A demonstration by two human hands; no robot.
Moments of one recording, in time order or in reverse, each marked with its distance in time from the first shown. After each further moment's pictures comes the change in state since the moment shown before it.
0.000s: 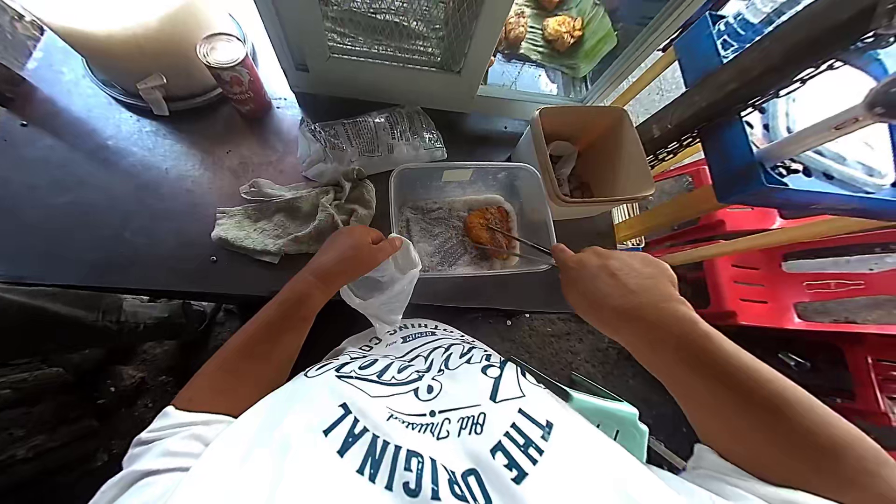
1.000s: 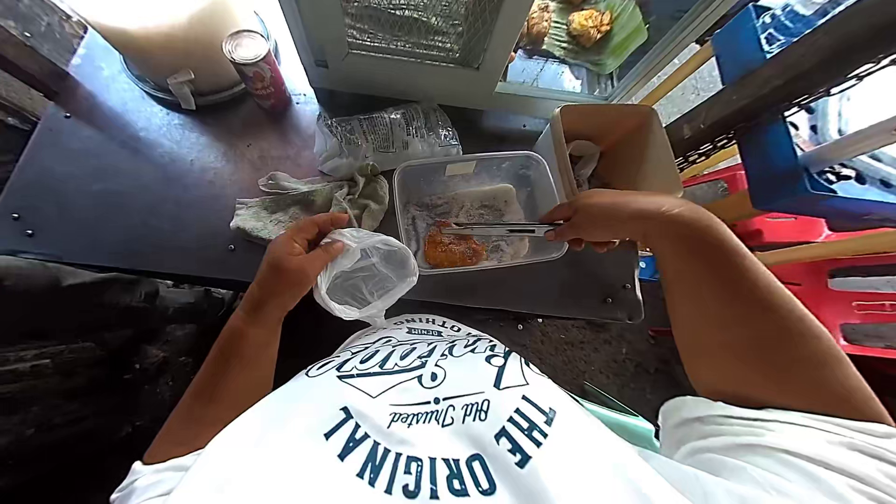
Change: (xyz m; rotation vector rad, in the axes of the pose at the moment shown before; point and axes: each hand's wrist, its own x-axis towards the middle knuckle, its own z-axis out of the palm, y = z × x) left_hand -0.081 -0.038 -0.009 -0.547 0.431 0.163; right_hand 0.102 0.033 -0.032 0.517 -0.322 -0.264
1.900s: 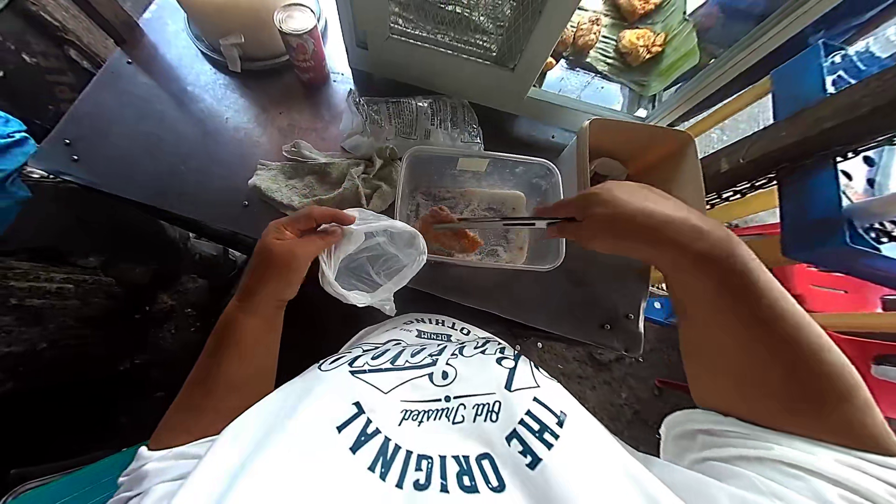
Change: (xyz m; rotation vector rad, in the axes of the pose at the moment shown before) left_hand -0.039 0.016 0.034 -0.200 0.223 0.049; right_hand -0.019 0.002 -0.002 -0.382 0.349 -0.421
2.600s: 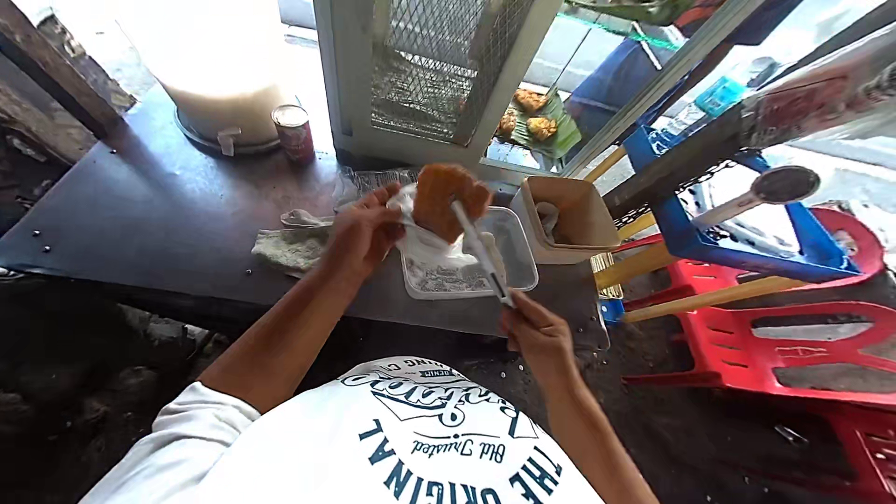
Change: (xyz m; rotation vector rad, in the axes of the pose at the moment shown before) left_hand 0.092 0.043 0.028 -0.637 -0.160 -0.190; right_hand -0.059 -0.128 0.137 1.208 0.805 0.095
